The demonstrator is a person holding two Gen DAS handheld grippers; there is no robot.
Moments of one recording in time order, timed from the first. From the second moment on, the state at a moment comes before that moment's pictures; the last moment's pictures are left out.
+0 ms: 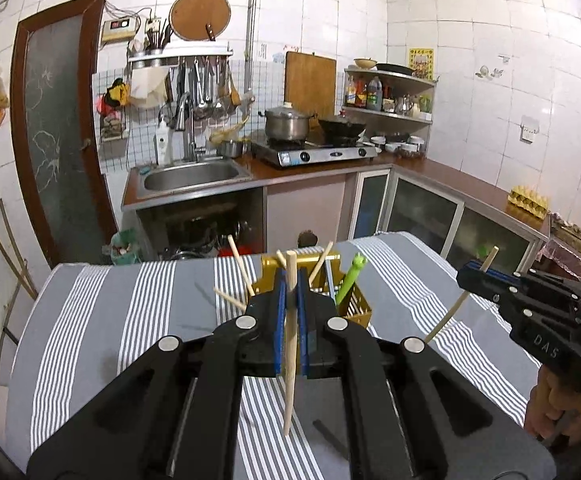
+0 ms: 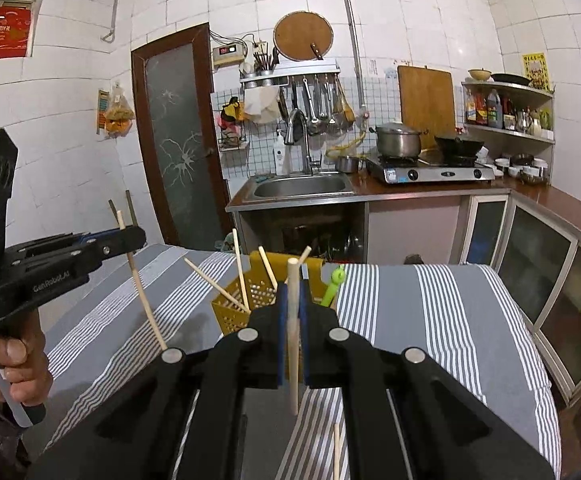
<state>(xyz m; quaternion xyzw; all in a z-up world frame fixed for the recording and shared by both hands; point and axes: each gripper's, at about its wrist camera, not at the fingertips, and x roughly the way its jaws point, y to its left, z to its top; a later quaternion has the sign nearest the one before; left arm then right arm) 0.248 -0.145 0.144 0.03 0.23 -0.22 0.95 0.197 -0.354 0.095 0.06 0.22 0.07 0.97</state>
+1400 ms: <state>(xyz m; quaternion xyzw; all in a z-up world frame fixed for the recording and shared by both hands) 0.302 -0.149 0.217 0.02 0.13 -0.20 0.97 0.243 -0.341 0.178 0.04 0.16 0.08 0.98</state>
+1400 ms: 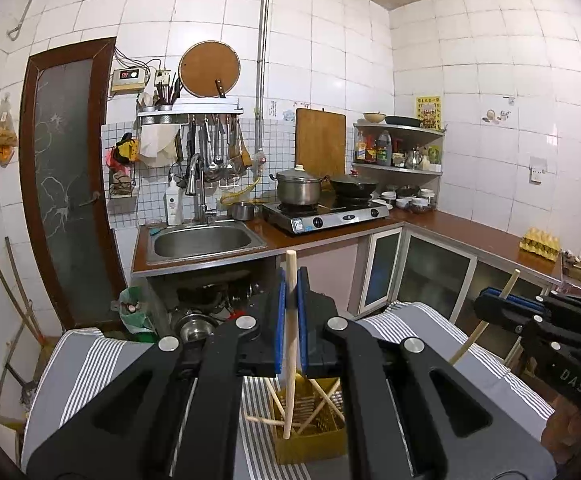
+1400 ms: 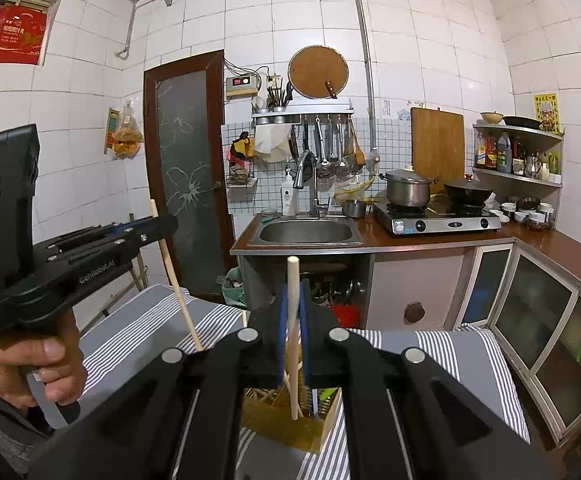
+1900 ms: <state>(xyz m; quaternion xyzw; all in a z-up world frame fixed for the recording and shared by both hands) 0.350 -0.161 0.212 -0.01 0.14 -0.22 0.97 0.292 -0.332 0.173 0.03 0.18 0.06 0.98</state>
